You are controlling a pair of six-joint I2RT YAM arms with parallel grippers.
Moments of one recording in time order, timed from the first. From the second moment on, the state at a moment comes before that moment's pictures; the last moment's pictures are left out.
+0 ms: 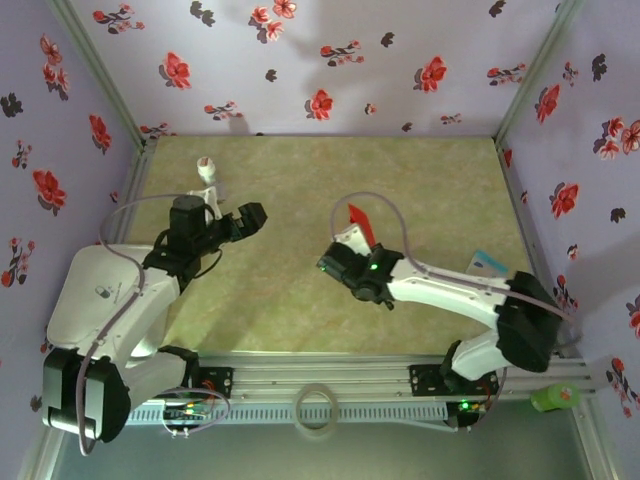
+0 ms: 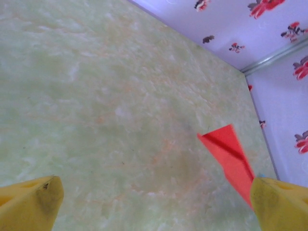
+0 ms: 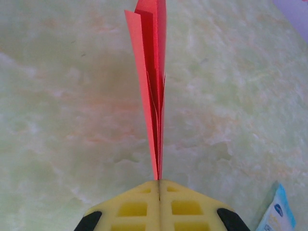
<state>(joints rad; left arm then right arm) -0.27 1.07 0.70 -0.11 0.31 -0.66 1.07 1.51 1.02 -0.79 0.74 0.37</state>
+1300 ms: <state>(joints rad) -0.28 1.28 0.63 0.14 0.66 -0.81 0.73 1.60 0.74 -0.02 -0.33 0.85</state>
